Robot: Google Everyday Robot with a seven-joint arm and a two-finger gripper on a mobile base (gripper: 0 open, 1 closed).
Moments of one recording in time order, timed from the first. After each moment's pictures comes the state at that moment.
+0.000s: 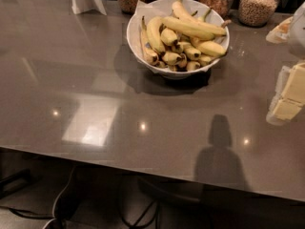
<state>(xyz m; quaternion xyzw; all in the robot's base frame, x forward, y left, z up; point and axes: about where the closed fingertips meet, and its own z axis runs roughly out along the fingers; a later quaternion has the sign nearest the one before) 0.438 -0.217 0.976 -0.60 0.78 -0.03 0.16</state>
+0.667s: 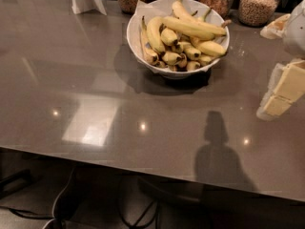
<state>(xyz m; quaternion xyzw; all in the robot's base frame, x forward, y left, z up) 0.451 -0.205 0.976 -0.61 0.77 -0.02 0.21</state>
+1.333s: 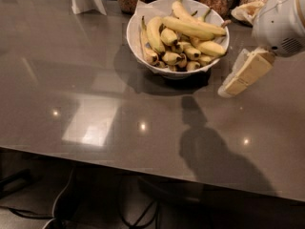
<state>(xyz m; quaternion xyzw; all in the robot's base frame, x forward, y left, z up) 0.505 -0.156 0.985 -0.61 0.71 0.02 0.36</state>
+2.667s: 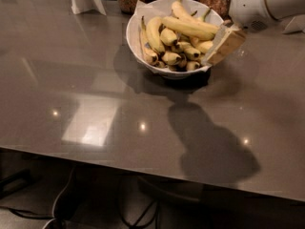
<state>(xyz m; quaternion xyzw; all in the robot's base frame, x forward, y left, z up) 0.596 -0.133 1.007 -0.64 0.62 -0.06 0.45</state>
